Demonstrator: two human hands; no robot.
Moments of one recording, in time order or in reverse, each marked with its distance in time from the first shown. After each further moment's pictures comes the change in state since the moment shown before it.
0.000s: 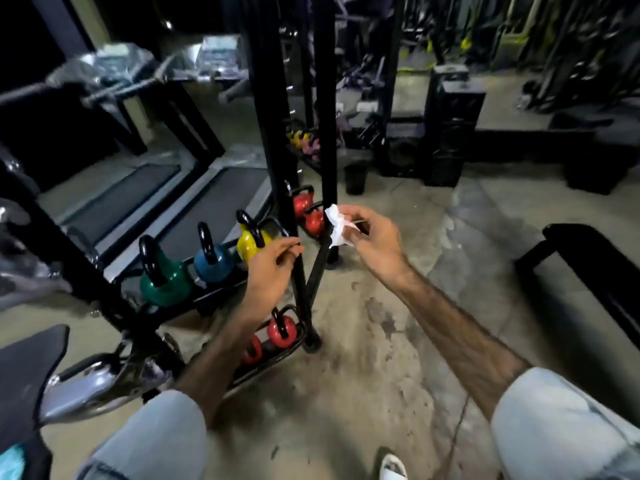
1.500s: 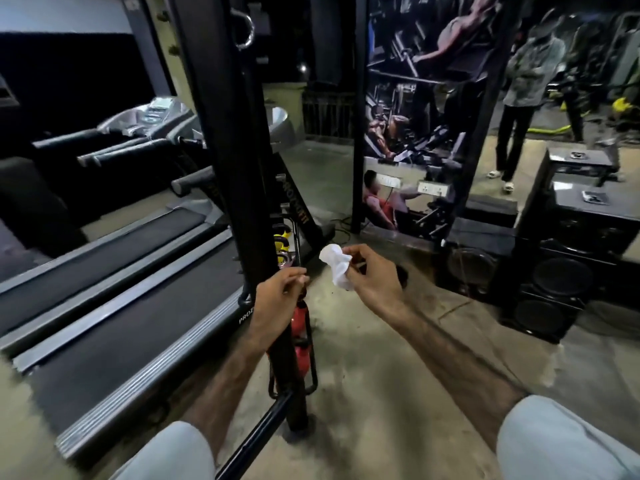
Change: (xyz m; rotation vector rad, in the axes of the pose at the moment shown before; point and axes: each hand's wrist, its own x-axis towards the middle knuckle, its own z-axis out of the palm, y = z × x) left_hand 0.851 -0.064 0.448 0.218 0.348 -0.093; right_hand 0.942 0.313 -0.231 -0.266 -0.326 -0.175
